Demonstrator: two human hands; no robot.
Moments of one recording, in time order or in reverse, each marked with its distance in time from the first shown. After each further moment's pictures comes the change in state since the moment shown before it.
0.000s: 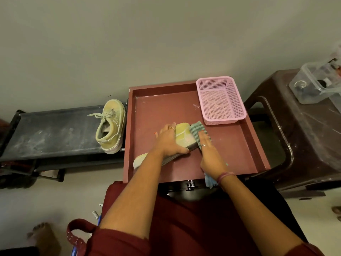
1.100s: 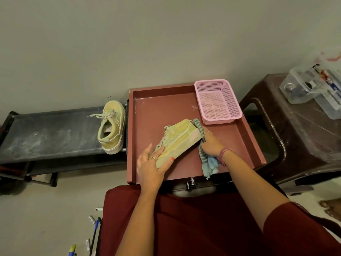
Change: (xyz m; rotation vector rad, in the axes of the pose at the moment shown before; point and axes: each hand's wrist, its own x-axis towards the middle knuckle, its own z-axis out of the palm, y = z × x) left_hand -0.096 -0.060 0.040 -0.285 0.442 -0.092; right_hand 0.035 -0.016 -0.025 0.221 -0.124 0.282
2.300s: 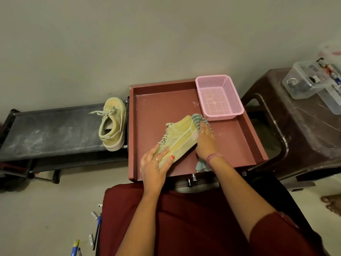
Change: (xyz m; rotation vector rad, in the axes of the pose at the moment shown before) left_hand -0.008 -0.005 0.006 -0.097 0.045 0.060; right_hand -0.014 -0.008 0.033 -0.325 0.250 -0.080
